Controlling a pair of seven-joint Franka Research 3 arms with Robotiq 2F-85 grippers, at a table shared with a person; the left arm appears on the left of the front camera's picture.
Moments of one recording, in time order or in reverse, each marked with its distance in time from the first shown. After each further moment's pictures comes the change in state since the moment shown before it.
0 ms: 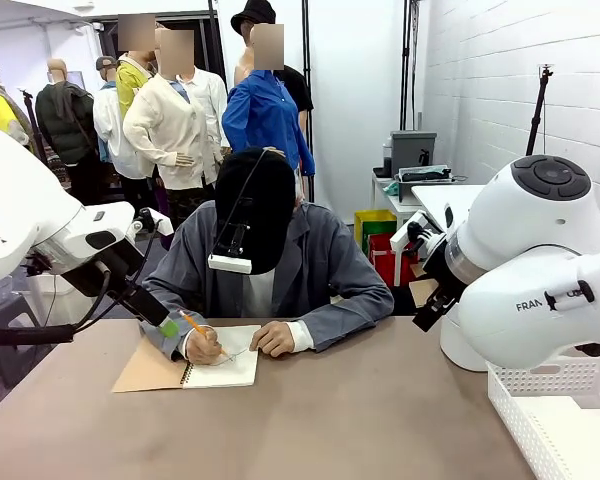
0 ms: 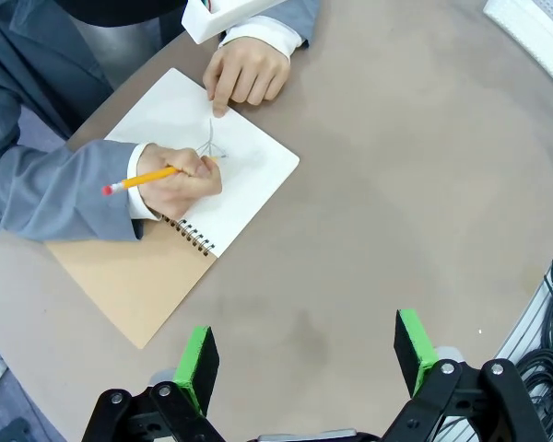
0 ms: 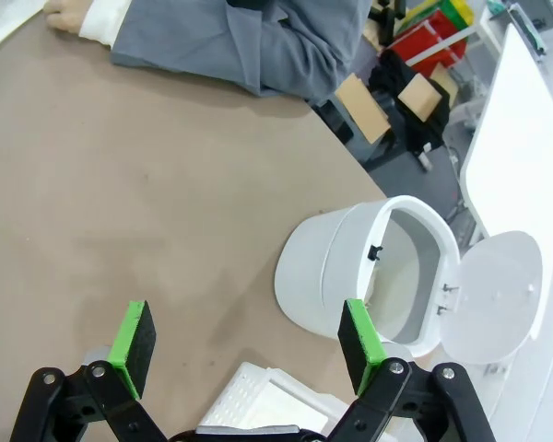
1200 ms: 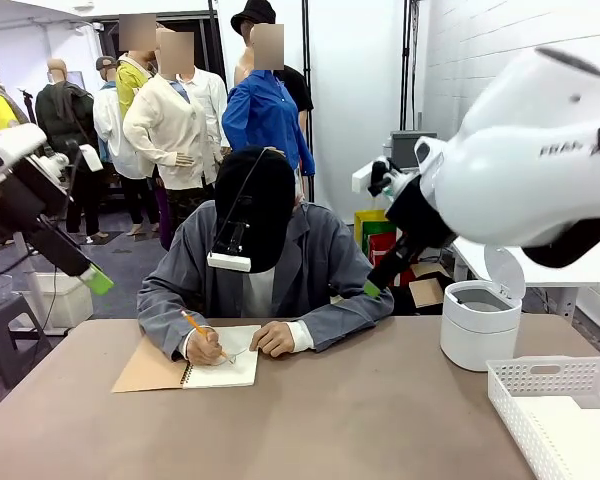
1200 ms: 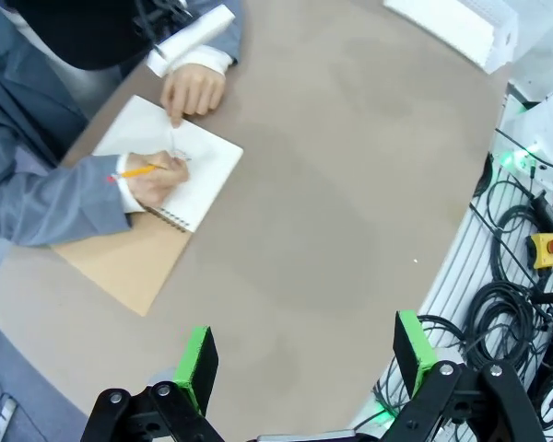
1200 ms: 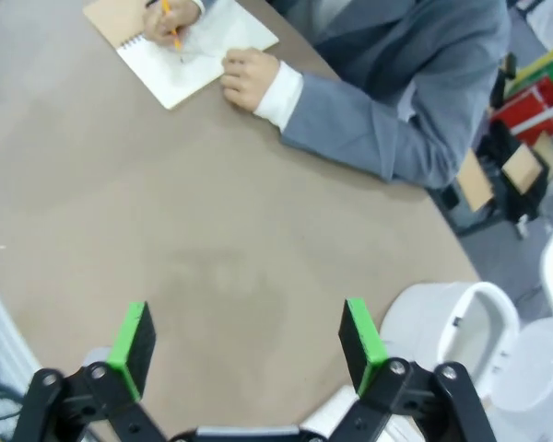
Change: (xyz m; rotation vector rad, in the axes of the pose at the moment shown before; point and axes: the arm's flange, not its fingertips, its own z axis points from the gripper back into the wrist) left arm -0.012 0.005 0.126 -0.134 -0.020 -0.134; right arm 0.070 0.023 0.096 0.341 -0.094 0.040
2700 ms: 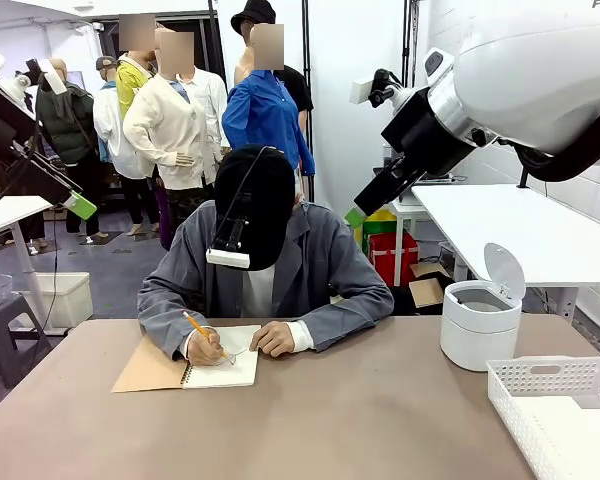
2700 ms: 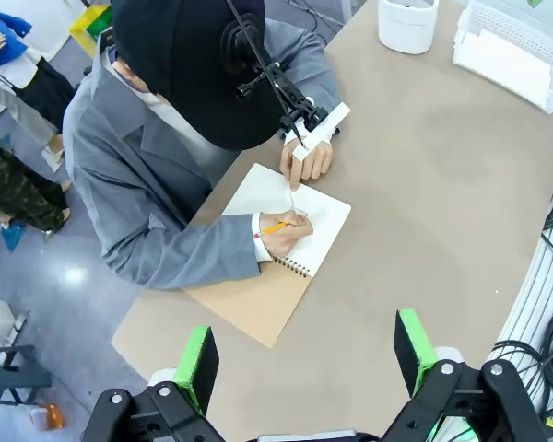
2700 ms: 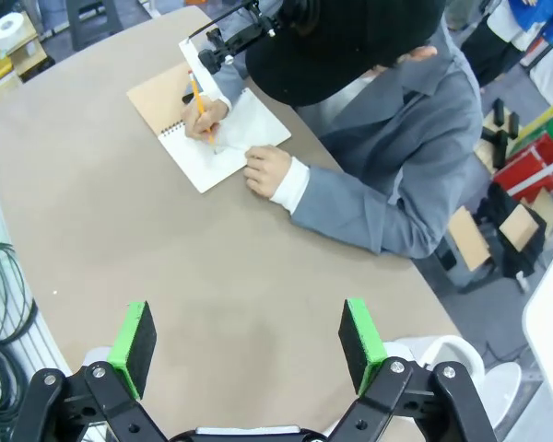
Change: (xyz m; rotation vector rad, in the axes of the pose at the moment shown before) left arm 0.033 0.028 0.073 0.209 -0.144 -0.123; right arm 0.049 -0.003 0.072 0.049 -0.155 0.004
